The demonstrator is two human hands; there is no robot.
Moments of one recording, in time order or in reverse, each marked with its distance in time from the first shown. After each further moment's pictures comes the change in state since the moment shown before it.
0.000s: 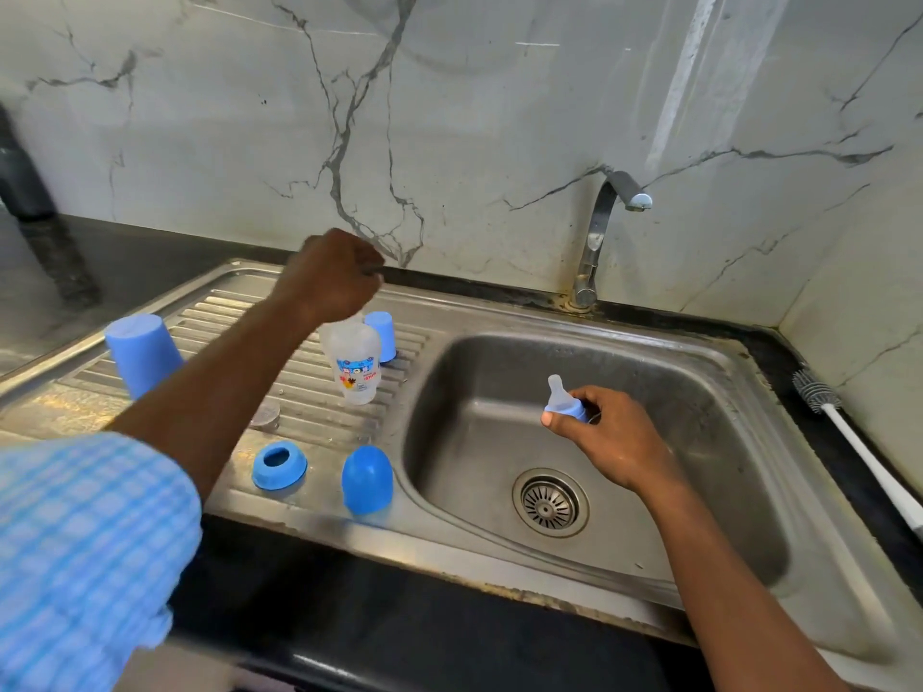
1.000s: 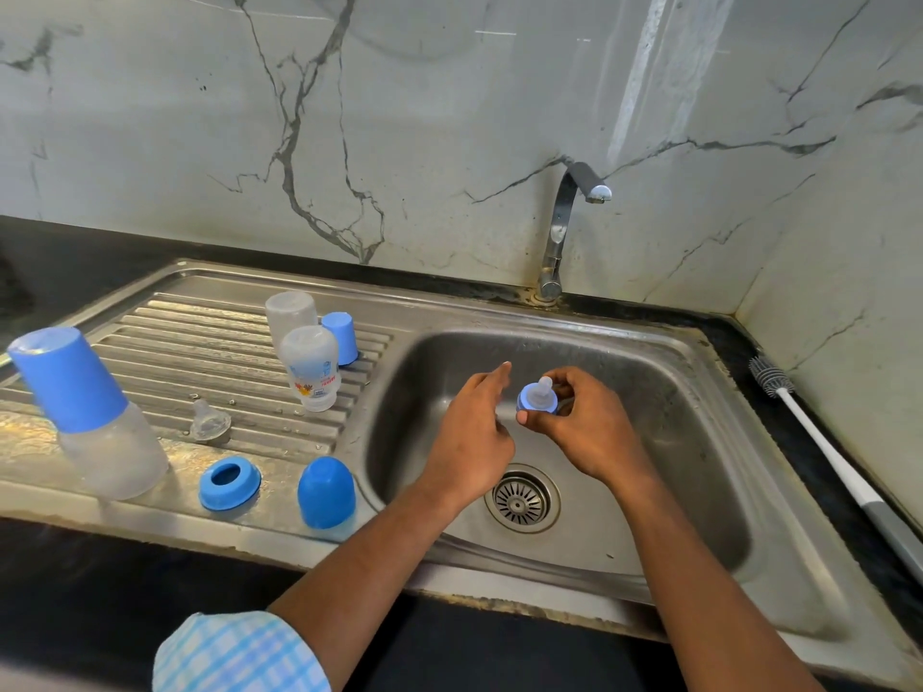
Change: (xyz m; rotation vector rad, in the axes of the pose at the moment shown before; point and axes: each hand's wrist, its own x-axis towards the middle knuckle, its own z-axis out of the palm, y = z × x) left_hand -0.118 0.087 0.160 -0.485 -0.201 0.185; right_hand 0.002 -0.001 -0.004 0.030 0.104 -0.003
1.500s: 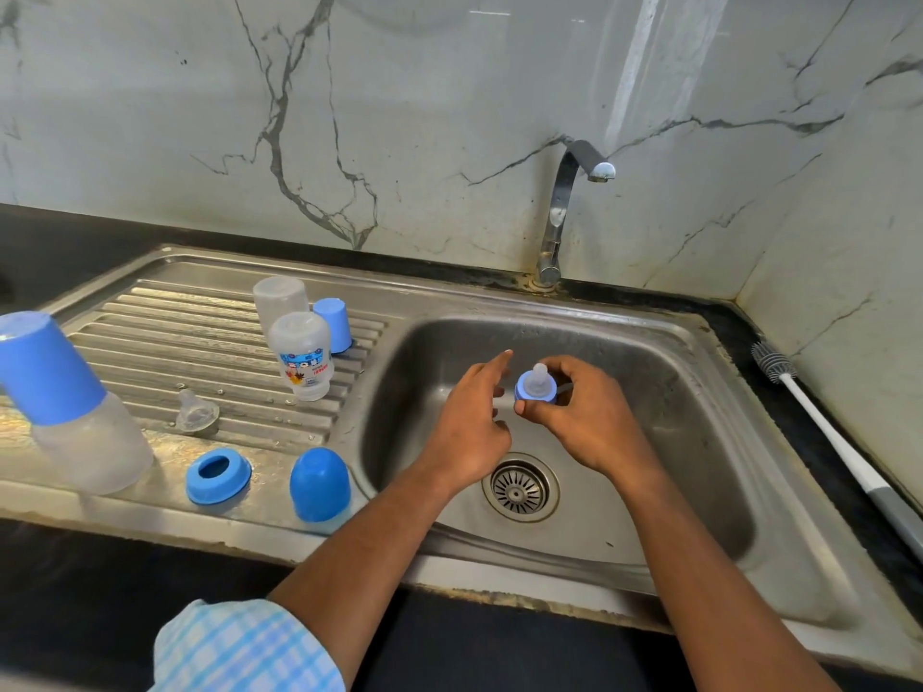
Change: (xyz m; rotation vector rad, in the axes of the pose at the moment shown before) left_hand 0.010 -0.019 0.008 -0.086 -0.088 -0.020; right_hand -0.001 -0.001 0.003 -0.001 0.001 -0.042
